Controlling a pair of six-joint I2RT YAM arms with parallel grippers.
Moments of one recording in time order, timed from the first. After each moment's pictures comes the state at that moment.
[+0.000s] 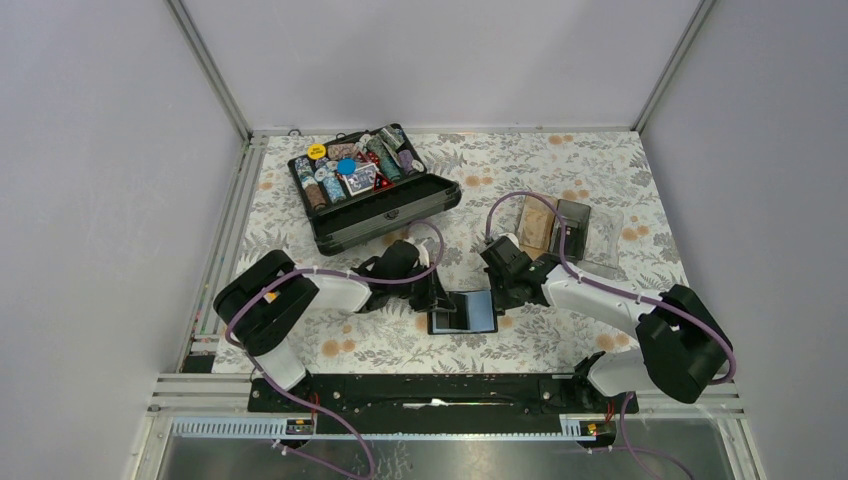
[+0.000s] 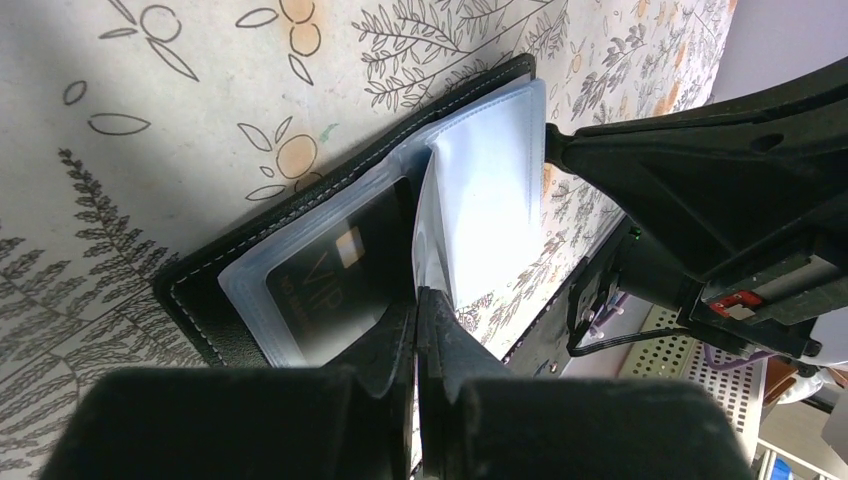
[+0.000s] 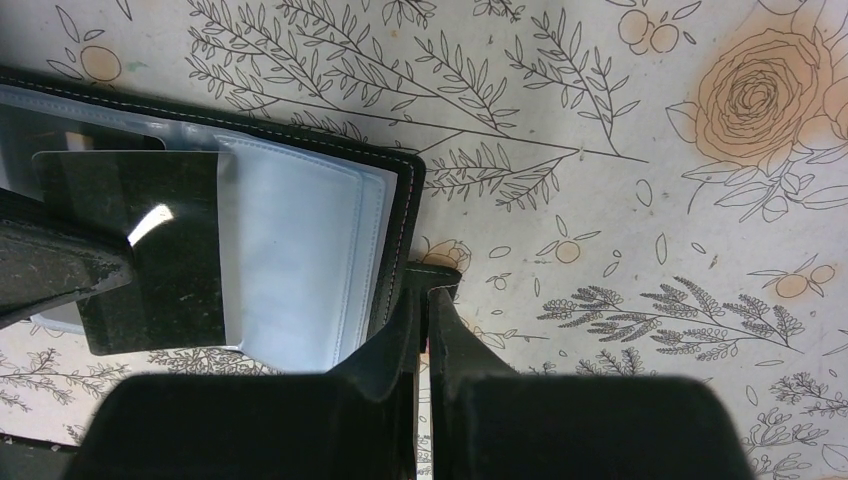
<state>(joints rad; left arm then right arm) -0.79 1.67 0.64 0.31 0.43 -0.94 0.74 1.37 0.73 -0.54 0.17 0.47</state>
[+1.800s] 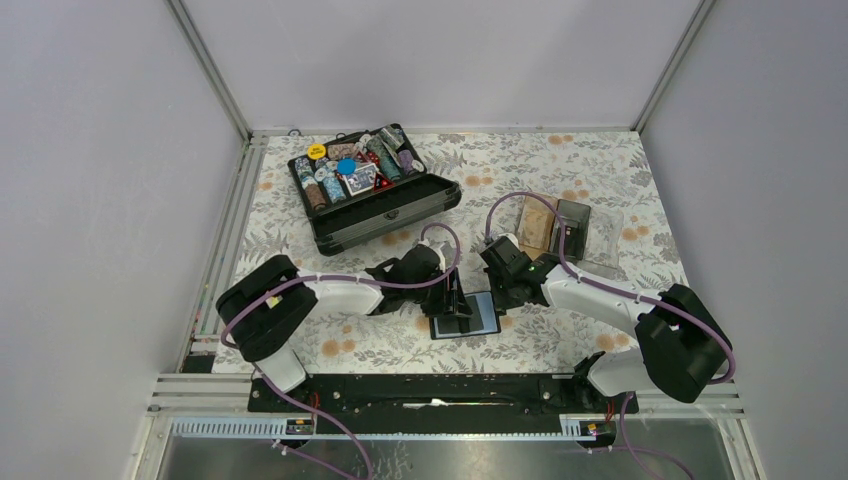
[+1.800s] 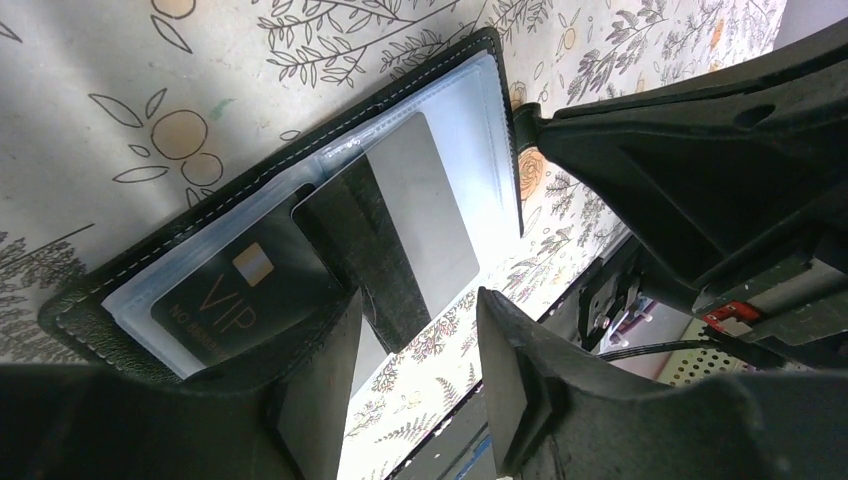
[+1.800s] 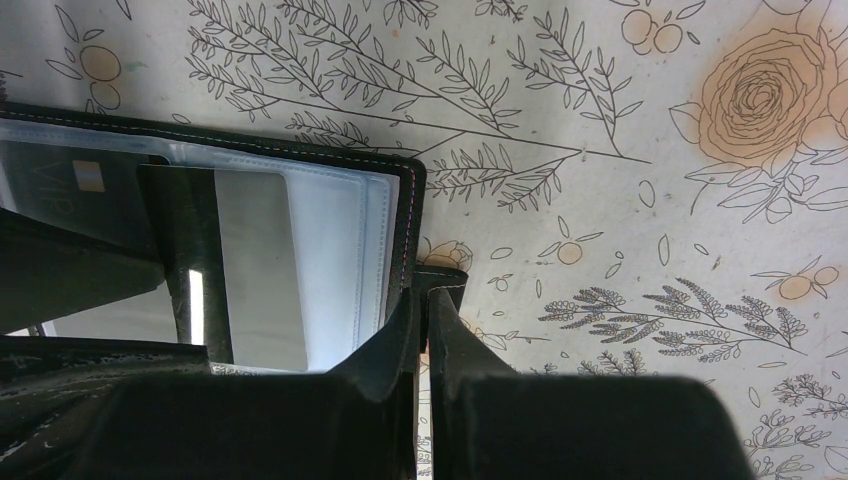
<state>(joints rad) -0.91 1.66 0.74 0.15 0.30 -0.94 0.74 1.38 0.73 -0.53 0.16 0.48</state>
